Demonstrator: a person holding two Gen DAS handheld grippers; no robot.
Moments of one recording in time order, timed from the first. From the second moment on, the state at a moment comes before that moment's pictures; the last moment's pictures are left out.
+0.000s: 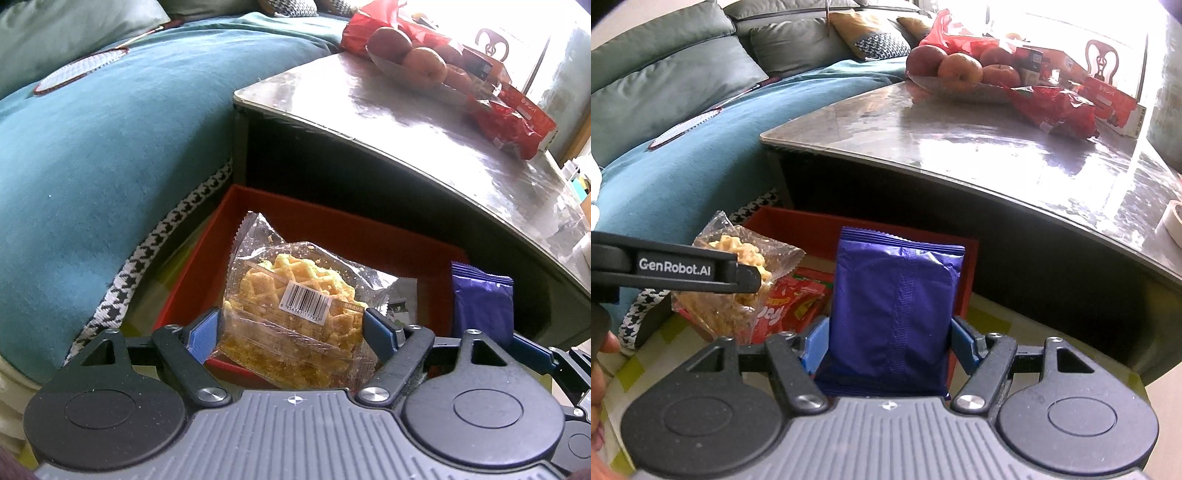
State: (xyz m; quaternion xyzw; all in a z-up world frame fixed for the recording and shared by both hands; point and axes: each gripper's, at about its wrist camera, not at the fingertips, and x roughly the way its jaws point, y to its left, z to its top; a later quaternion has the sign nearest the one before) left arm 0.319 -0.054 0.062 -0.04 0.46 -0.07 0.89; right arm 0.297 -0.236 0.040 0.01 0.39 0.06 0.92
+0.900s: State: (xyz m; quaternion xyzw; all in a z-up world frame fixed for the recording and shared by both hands) left arm 0.339 -0.062 0.044 -0.04 0.47 -0.05 0.88; right arm 0.313 -0.229 0.020 0.00 0.41 0.06 0.91
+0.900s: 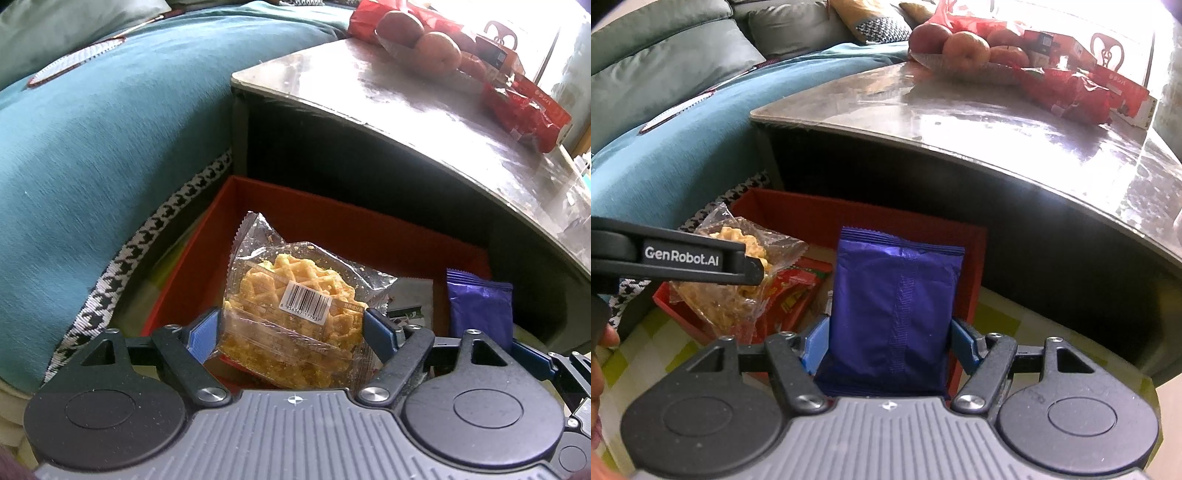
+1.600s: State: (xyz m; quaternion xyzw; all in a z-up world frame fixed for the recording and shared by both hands) left arm 0.349 -0.061 0.028 -0.03 0.48 -0.03 0.87; right arm 0.328 -0.223 0.000 0.00 0.43 0.07 0.90
